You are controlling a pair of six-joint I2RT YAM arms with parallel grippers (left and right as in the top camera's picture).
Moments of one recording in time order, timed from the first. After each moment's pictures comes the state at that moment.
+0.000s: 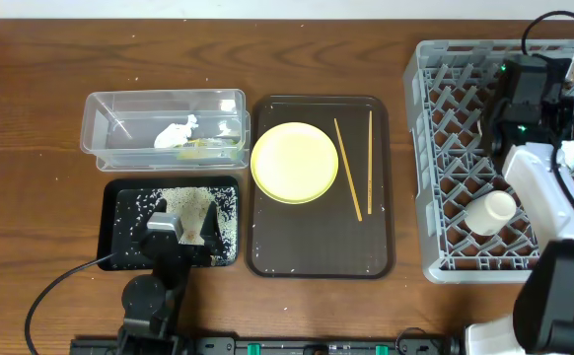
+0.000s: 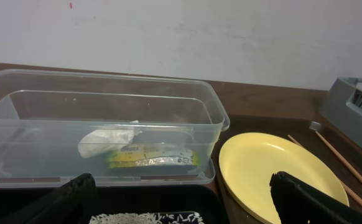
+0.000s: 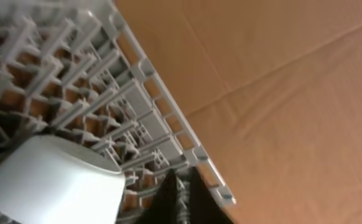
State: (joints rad) left arm -0.14 0.01 0.02 -0.12 -0.01 -0.16; right arm -0.08 1.64 1.14 -0.11 1.10 -0.30
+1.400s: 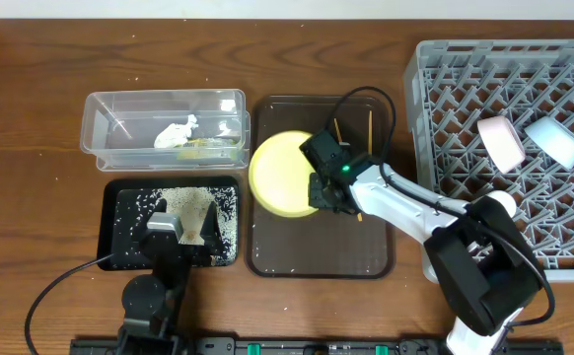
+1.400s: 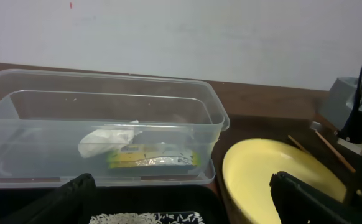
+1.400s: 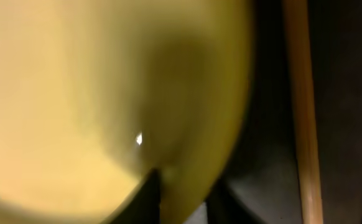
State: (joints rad) left arm -0.14 0.01 0.02 -0.12 -0.01 -0.16; right arm 0.65 1.90 1.15 -0.56 0.04 0.71
